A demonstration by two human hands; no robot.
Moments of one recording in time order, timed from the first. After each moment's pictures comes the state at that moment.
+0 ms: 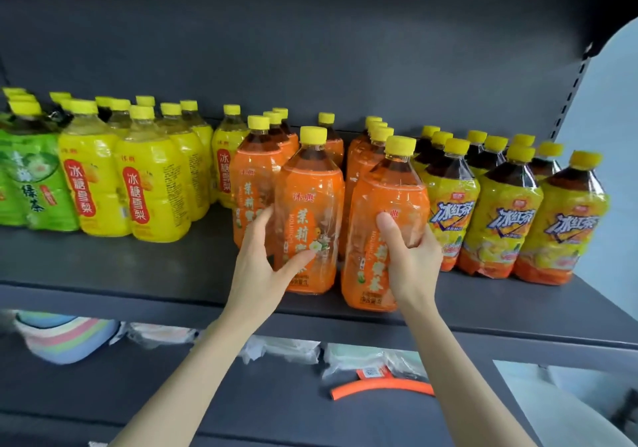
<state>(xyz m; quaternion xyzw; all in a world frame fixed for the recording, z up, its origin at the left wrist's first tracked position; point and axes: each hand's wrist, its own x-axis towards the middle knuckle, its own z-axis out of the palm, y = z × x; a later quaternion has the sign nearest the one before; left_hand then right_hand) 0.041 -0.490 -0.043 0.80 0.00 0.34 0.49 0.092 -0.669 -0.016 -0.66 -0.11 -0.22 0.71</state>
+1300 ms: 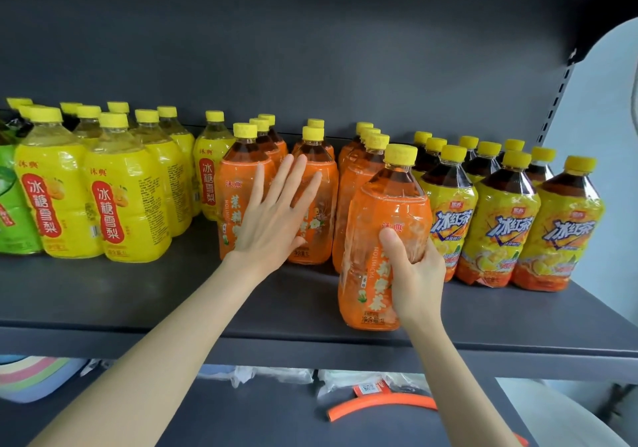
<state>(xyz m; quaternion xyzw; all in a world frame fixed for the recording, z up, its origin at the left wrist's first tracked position) 0.130 -0.467 0.002 0.91 -0.05 0.38 -0.17 0.100 -0.668 -0.021 -0.66 -0.11 -0.22 0.71</state>
